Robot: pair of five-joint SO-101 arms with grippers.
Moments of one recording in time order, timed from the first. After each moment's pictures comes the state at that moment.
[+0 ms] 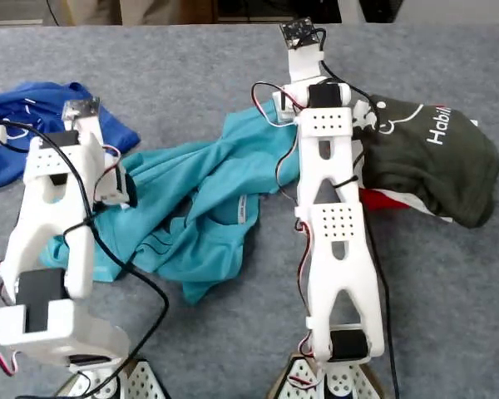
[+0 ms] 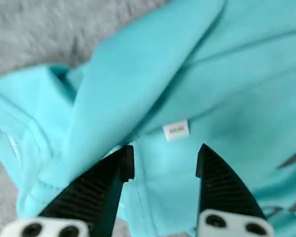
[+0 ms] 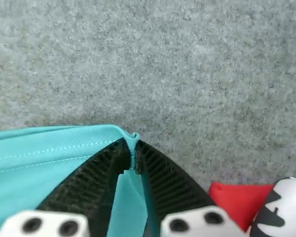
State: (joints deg) left arm -13.2 2.5 16.2 71.9 -9.2; right arm -6.9 78.7 -93.3 79.9 2.1
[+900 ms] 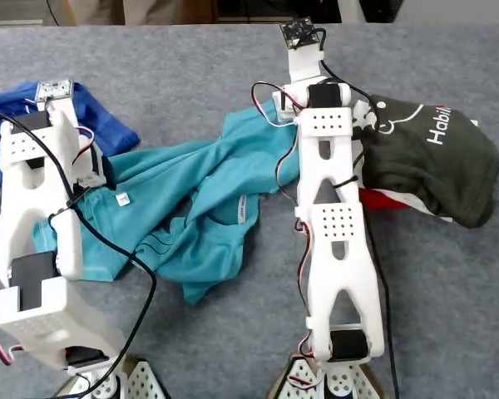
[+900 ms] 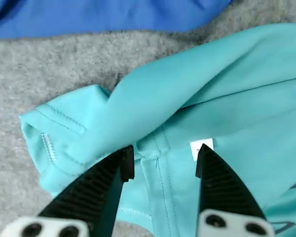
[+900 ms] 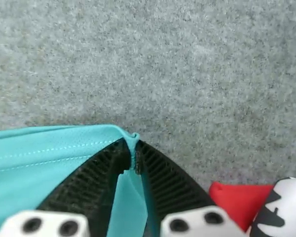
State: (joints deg) left arm -17.9 8.3 4.0 78.1 -12.4; right arm -6.9 78.7 -93.3 79.9 2.1
